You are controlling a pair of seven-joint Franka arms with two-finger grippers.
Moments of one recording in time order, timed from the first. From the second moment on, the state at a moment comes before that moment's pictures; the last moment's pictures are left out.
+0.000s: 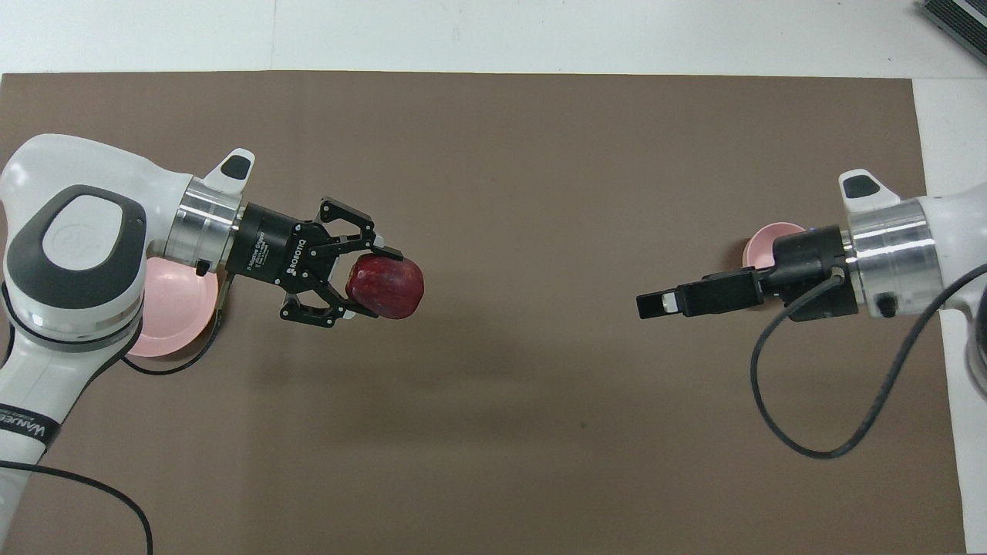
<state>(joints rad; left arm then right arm) -0.09 0.20 -0.10 -1.83 -1.08 1.66 -0.71 0.14 -0.08 -0.07 -1.92 0.97 1.68 -0.34</state>
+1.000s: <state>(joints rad) -0.29 0.11 -0.13 -1.98 -1.59 1.90 -0.72 0.27 -0.07 -0.07 -2.02 1.14 1.90 -0.37</state>
